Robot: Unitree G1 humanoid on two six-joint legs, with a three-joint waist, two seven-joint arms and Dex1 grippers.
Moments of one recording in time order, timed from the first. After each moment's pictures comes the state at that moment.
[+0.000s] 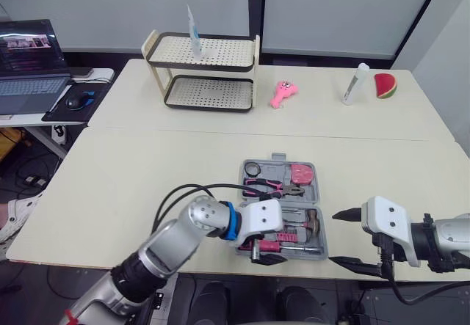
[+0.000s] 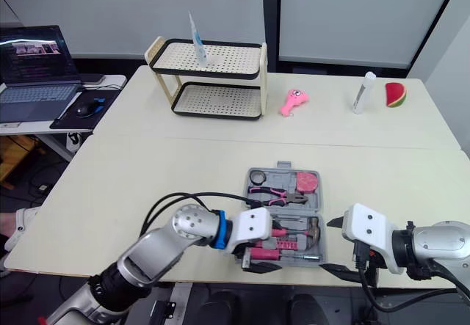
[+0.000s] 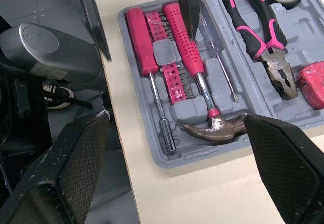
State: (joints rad) left arm -0.40 0.58 -0.56 -0.36 -0.12 0.59 -1.05; right arm 0.22 -1.07 -0.21 -0.78 0.50 0.69 0.99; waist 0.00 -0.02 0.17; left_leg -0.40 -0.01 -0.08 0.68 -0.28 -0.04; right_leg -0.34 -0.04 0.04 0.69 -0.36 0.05
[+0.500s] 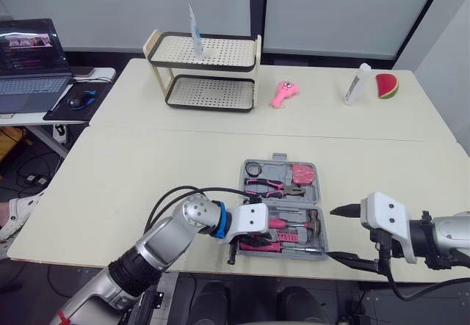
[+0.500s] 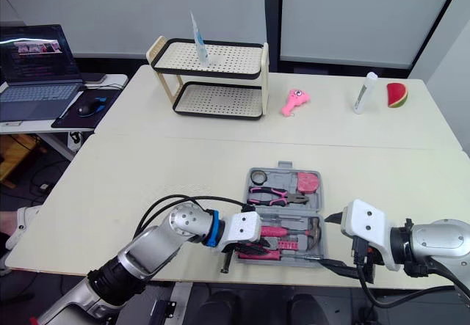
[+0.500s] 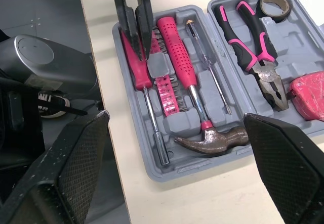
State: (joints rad) left arm -0.40 0.55 -0.62 -0.22 -0.03 0.45 -1.08; right arm 0.20 -1.06 -0.20 -0.78 0.52 0.69 0.96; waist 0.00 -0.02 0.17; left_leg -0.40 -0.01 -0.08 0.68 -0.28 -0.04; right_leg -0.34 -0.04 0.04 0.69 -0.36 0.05
